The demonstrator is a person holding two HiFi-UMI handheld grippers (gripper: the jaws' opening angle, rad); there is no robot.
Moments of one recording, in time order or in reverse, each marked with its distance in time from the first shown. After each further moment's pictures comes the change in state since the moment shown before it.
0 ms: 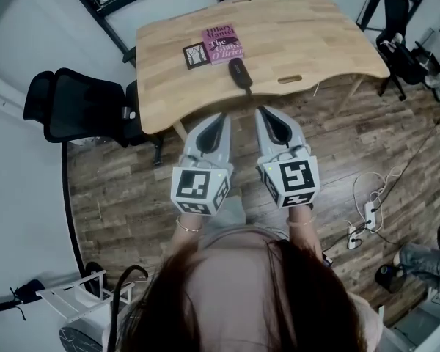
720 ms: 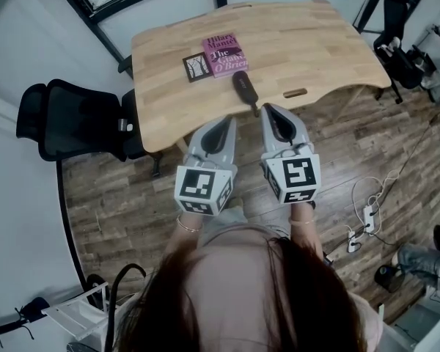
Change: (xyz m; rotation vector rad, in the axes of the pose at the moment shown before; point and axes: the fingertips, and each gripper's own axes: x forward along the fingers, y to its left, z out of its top) left arm 0.056 0.060 0.001 -0.018 0.012 -0.078; right arm 0.087 -0.018 0.005 -0.052 0.024 -0.073
